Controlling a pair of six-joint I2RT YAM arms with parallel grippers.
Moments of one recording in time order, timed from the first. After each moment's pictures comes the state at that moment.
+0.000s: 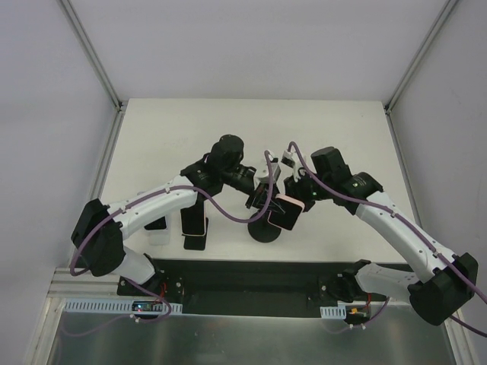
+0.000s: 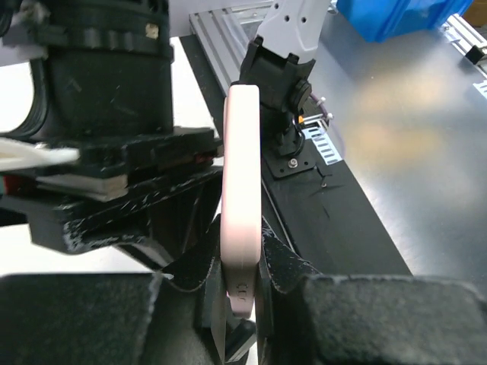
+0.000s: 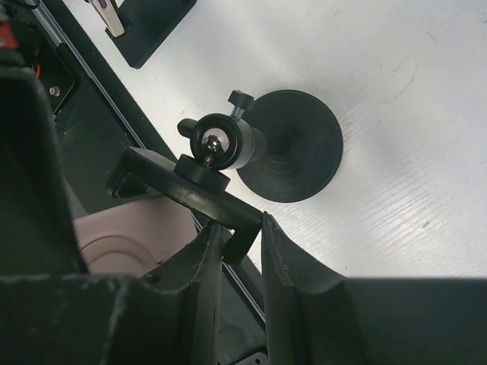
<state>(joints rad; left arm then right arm) -0.85 1.45 1.13 0.00 1.11 0.17 0.59 1.13 1.02 -0.75 -0.48 0.01</state>
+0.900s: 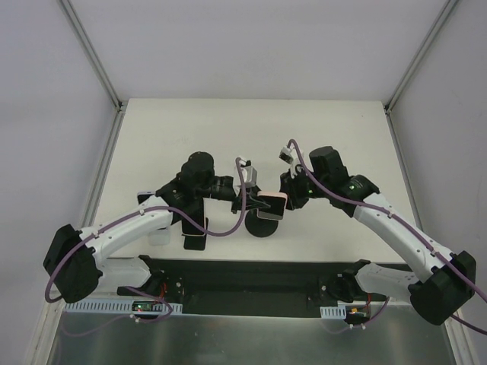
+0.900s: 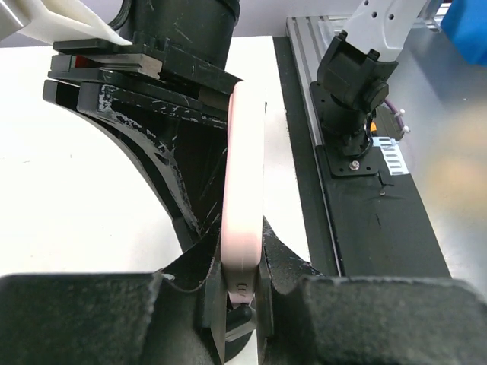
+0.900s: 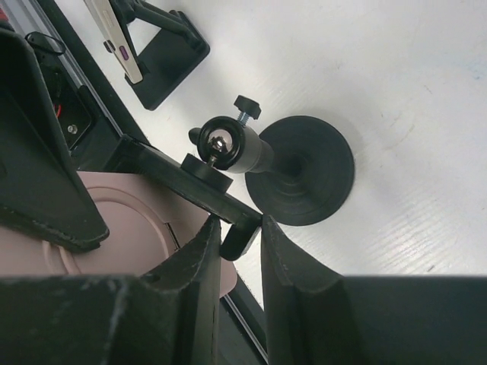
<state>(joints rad) -0.78 1.21 0.85 0.17 0.83 0.12 0.61 1.13 0.98 -0.60 -0.48 0.07</state>
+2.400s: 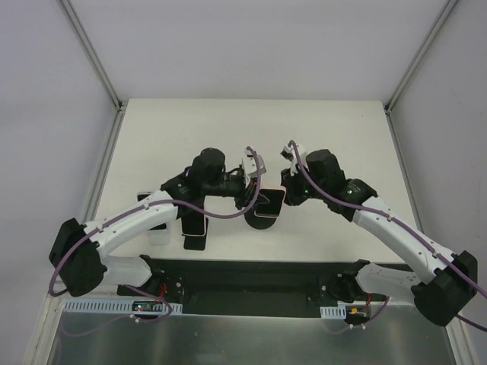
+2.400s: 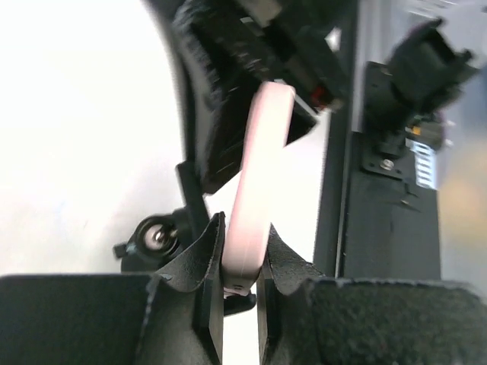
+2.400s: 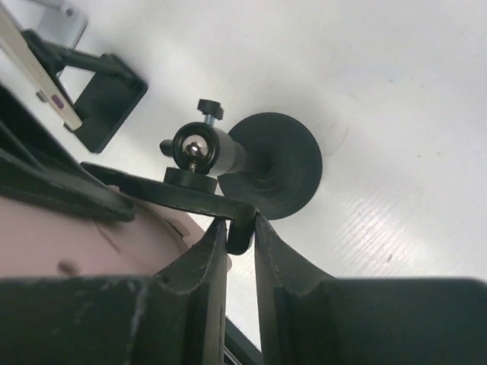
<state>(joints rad) -0.76 1.31 0.97 -0.05 0.68 0.06 0.64 1.14 0.97 -0.54 -0.30 0.12</state>
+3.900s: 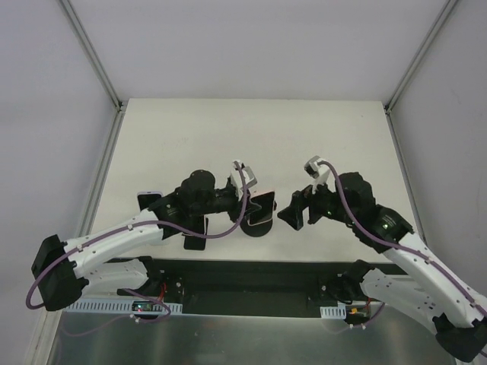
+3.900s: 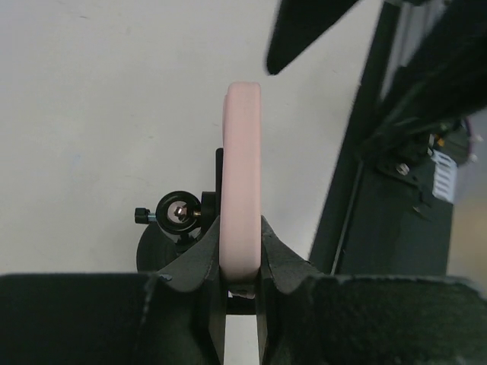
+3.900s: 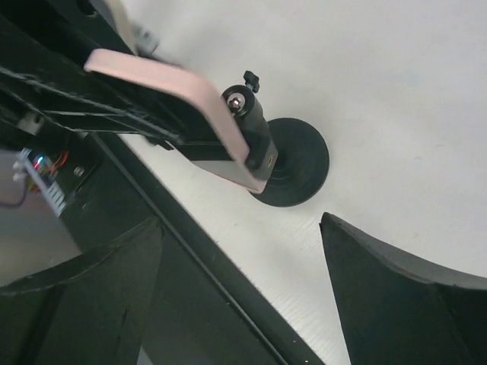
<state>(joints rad) -0.93 1.11 0.78 0.05 0.24 -0.08 0.76 0.72 0.86 -0.59 -0.15 0.25</state>
